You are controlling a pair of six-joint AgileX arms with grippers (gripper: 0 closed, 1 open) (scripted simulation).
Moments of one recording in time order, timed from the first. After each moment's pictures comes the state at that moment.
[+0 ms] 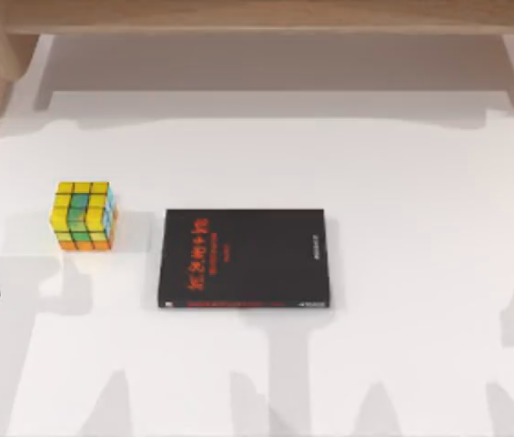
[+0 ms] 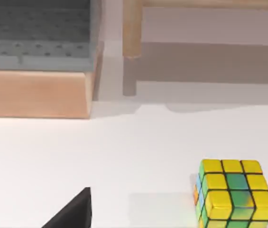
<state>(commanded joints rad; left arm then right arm) -0.04 0.42 0.35 -0.25 0.00 -0.04 0.00 0.00 0.00 0.00 0.00 0.00</state>
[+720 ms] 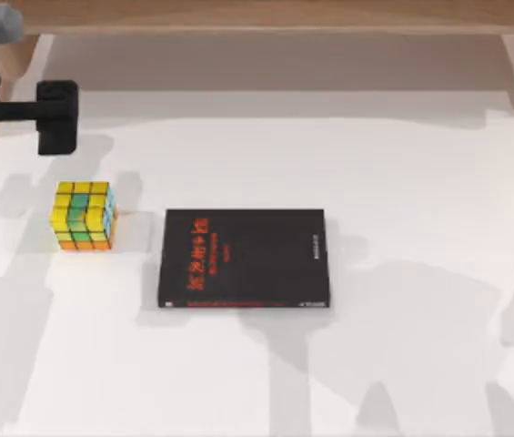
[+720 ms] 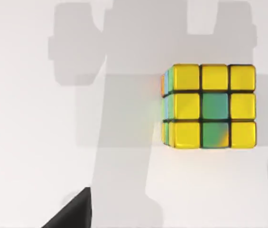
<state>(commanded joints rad) -0.15 1.54 1.30 -0.90 0.00 -0.13 0.00 0.00 0.00 0.00 0.00 0.00</state>
